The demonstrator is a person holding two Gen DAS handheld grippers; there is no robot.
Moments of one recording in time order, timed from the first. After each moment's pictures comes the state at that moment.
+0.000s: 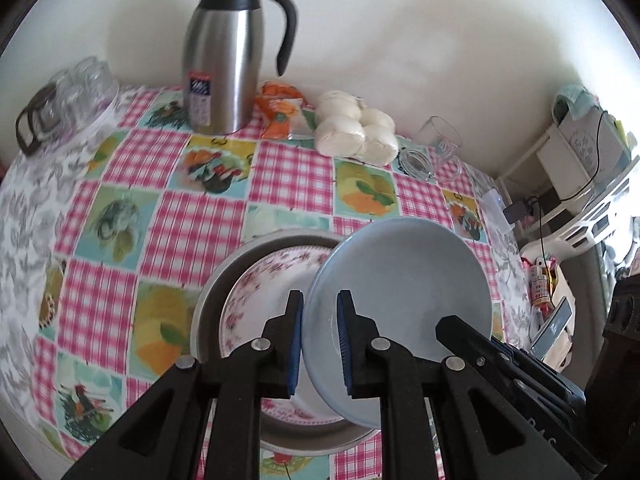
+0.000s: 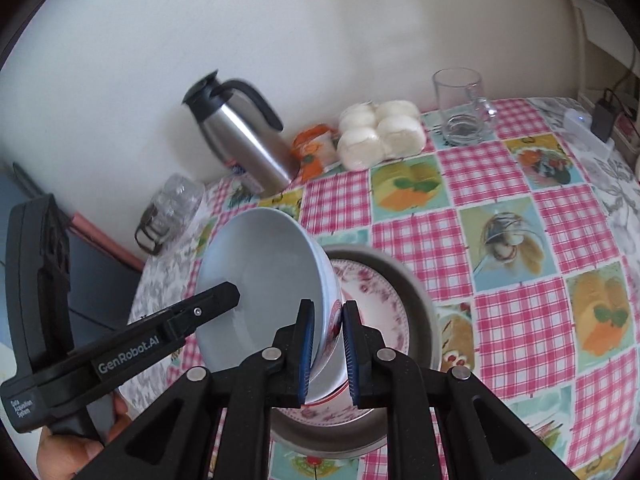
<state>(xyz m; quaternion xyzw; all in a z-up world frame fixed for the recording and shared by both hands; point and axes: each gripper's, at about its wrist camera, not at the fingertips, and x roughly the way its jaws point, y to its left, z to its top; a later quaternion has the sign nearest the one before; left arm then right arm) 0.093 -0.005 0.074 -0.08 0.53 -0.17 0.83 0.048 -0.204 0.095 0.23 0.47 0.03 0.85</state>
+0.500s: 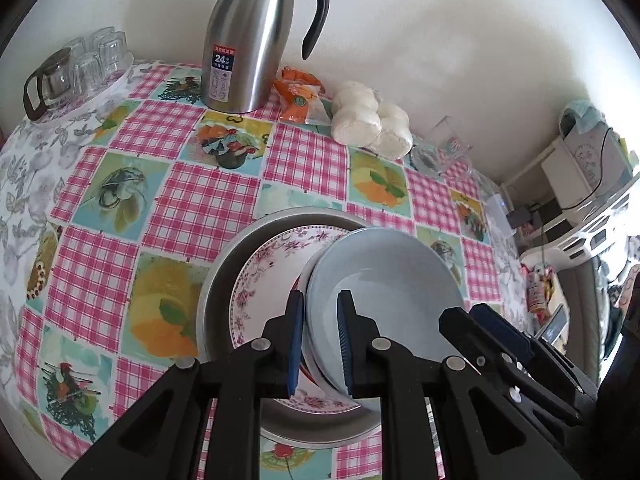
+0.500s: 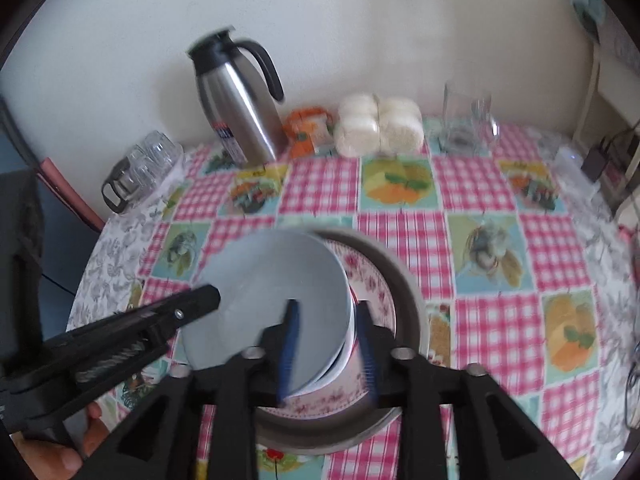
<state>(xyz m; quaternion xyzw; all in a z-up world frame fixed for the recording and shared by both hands) 0.083 0.017 0.055 -0.12 0.53 -0.17 0.82 0.048 -0.170 0.093 0.11 0.48 0.00 0.87</state>
